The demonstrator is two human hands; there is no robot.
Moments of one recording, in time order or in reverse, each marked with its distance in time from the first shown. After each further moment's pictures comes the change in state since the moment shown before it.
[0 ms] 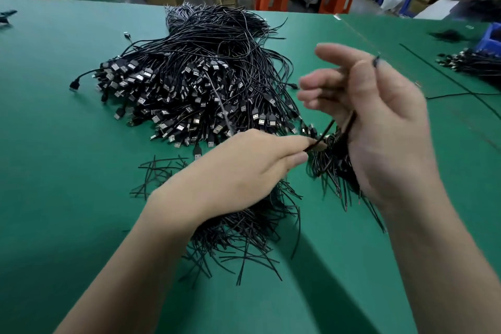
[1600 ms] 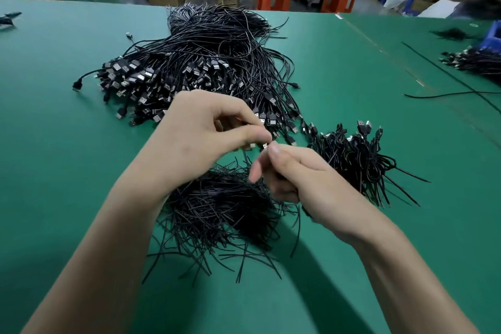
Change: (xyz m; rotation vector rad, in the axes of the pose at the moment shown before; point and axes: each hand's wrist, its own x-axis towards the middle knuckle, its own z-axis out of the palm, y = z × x) left_hand -0.018 -0.025 -0.031 -0.213 0.415 -0.065; right_hand -0.037 0.027 0.022 -0.133 -0.394 0.507
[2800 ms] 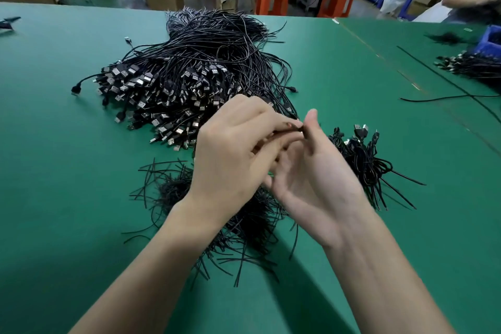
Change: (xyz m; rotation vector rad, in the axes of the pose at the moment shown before) left_hand -0.004 0.005 0.057 0.220 0.425 0.365; right_hand 0.015 -0.018 0.016 0.984 0.135 0.164
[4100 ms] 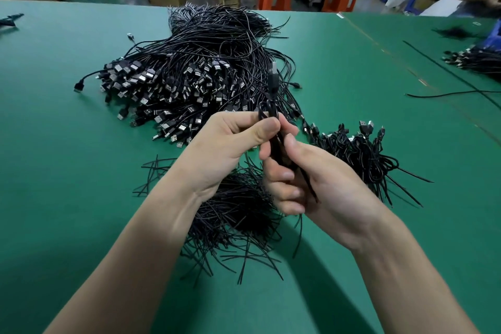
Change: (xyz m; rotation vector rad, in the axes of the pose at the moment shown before) left_hand -0.003 -0.034 -0.003 -0.899 -0.360 -0.695; right_hand -0.009 -0.002 -0.032 -0.428 -0.237 0.014
